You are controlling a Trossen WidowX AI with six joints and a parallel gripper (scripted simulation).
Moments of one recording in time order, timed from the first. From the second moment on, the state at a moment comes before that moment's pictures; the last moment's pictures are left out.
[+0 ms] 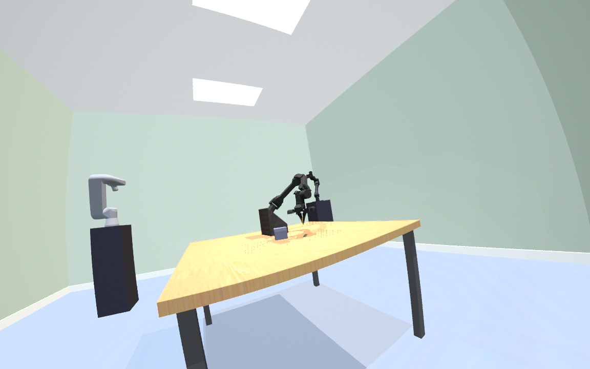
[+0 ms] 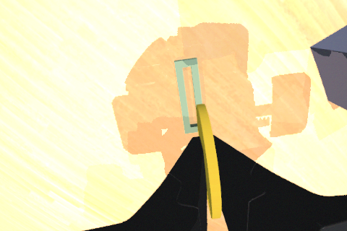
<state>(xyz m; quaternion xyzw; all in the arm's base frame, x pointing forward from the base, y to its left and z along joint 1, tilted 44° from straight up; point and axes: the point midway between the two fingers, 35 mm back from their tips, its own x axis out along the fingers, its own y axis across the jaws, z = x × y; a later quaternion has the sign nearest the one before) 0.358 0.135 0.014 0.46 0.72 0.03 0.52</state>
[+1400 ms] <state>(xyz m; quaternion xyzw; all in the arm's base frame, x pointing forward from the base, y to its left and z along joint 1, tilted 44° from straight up) 0.349 0.118 0.026 0.66 0.63 -0.35 0.21</state>
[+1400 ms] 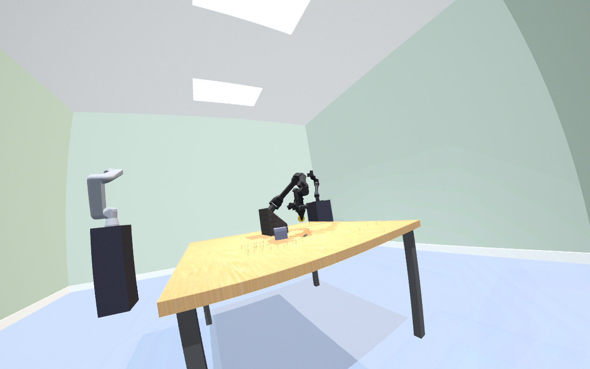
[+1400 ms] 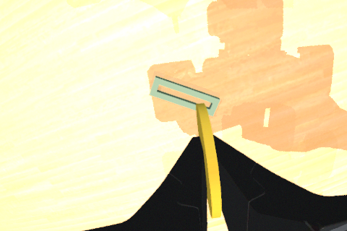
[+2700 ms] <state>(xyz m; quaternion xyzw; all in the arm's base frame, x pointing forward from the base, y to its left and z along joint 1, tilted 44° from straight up) 0.321 0.063 -0.020 0.67 0.62 -0.37 0.19</state>
